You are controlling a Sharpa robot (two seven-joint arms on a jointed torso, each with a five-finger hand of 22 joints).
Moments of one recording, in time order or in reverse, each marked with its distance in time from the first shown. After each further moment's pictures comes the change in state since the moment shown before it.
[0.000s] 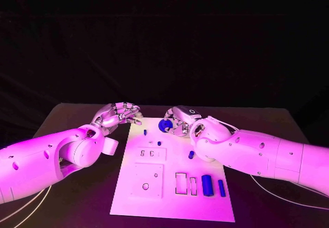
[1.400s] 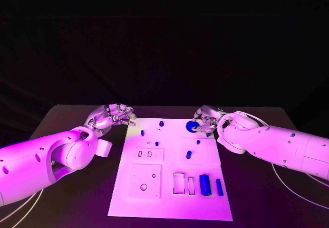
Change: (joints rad) left arm 0.000 -0.024 -0.008 -0.004 0.001 -0.002 0.001; left_hand 0.000 0.000 -0.008 0.003 0.000 0.000 0.000 0.000 0.003 0.000 0.000 0.004 0.006 0.000 0.000 0.000 -0.002 0.000 0.004 -0.004 0.000 0.002; right arm 0.025 -0.175 0.000 -0.060 0.205 0.164 0.036; right_hand 0.018 0.023 -0.067 0.015 0.003 -0.015 -0.003 0.003 0.000 0.000 0.007 -0.004 -0.001 -0.002 0.012 -0.004 0.000 0.000 -0.014 0.014 -0.015 0.000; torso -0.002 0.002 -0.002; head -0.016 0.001
